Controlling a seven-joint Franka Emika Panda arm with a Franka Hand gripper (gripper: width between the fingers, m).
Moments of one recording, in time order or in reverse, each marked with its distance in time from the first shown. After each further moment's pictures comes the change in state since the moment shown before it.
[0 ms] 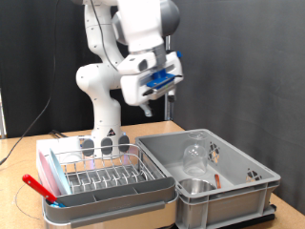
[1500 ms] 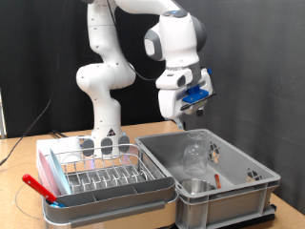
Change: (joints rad) arm 0.026 0.112 0.163 -0.020 0.011 0.159 0.131
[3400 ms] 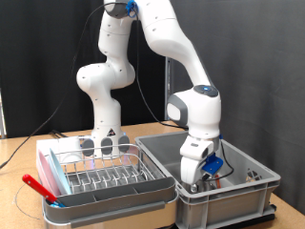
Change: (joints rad) arm 0.042 0.467 0.097 0.011 -0.079 0.365 0.033
